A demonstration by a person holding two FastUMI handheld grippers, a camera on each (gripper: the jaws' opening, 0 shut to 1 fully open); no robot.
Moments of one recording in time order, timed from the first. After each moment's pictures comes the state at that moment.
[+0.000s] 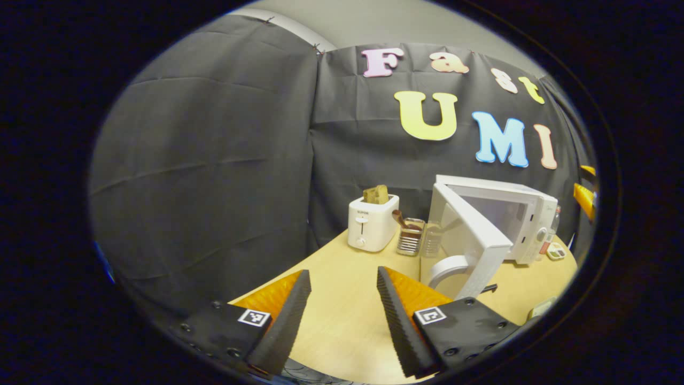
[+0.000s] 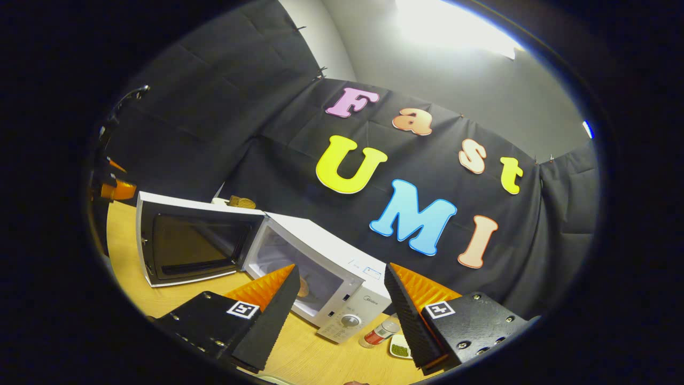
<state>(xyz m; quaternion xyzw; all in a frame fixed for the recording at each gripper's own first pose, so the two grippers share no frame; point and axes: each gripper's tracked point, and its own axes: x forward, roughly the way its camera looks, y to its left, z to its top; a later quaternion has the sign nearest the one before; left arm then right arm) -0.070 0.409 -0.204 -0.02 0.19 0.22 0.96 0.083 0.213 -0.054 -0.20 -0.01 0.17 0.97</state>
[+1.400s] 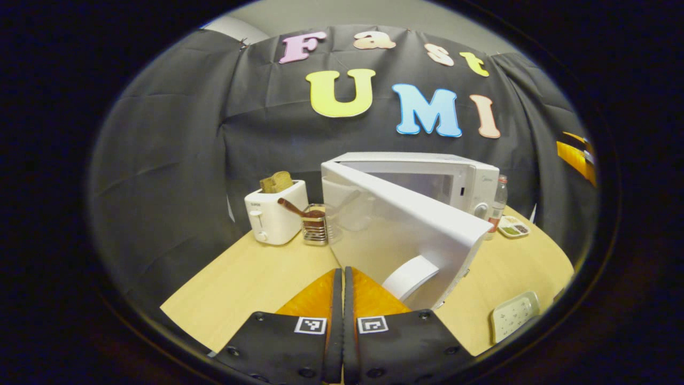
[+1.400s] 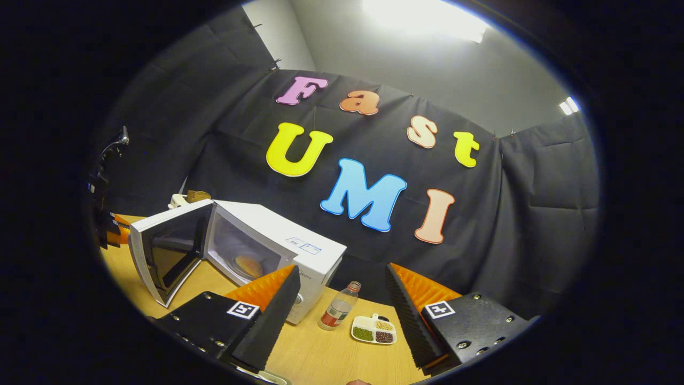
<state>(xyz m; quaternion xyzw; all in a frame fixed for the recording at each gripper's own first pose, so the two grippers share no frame) 0.030 0.219 -0.221 0.01 0.23 0.05 0.97 0.093 0.087 -0.047 -0.17 0.03 0.09 0.98</state>
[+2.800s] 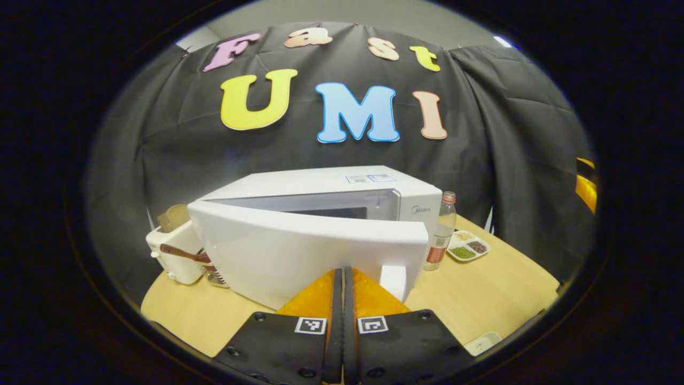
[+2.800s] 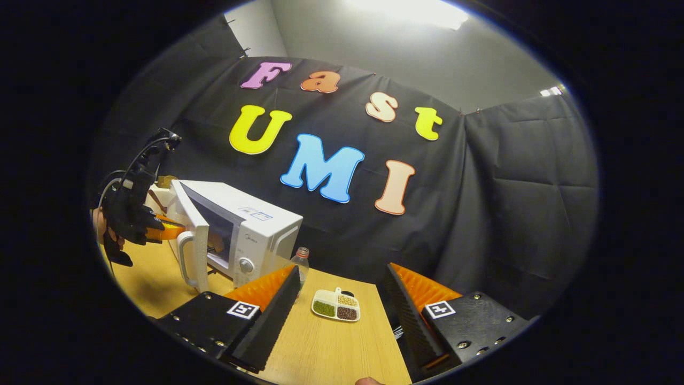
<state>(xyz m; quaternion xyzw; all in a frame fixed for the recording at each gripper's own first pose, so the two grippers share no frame) 0.182 0.045 -0.205 0.01 0.22 -0.09 0.97 0.073 -0.031 -0.066 -0.16 0.08 0.01 0.98</state>
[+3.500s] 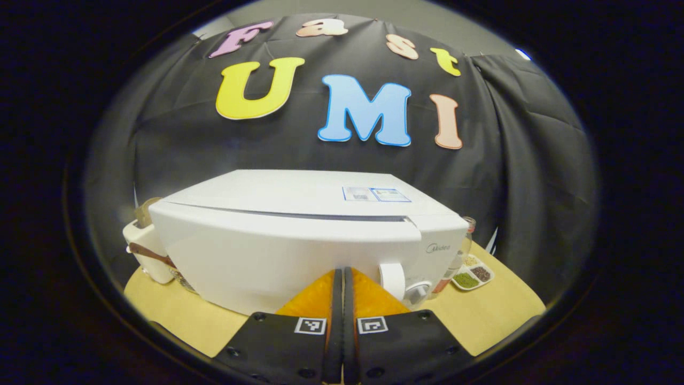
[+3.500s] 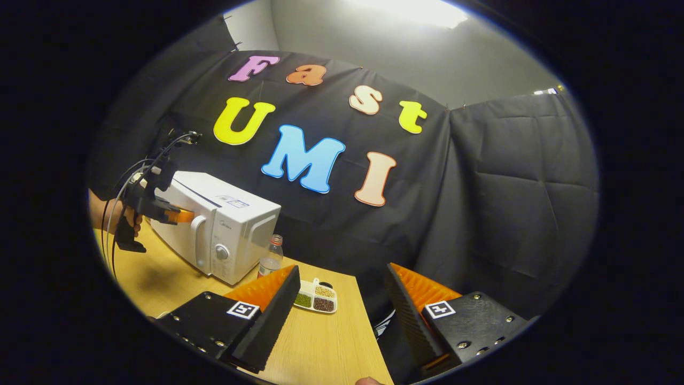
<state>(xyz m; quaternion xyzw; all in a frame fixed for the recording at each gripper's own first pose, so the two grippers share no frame) 0.269 0.016 -0.218 -0.04 0.22 -0.07 0.97 0.066 -0.079 -0.073 -0.16 0.09 -0.03 0.98</state>
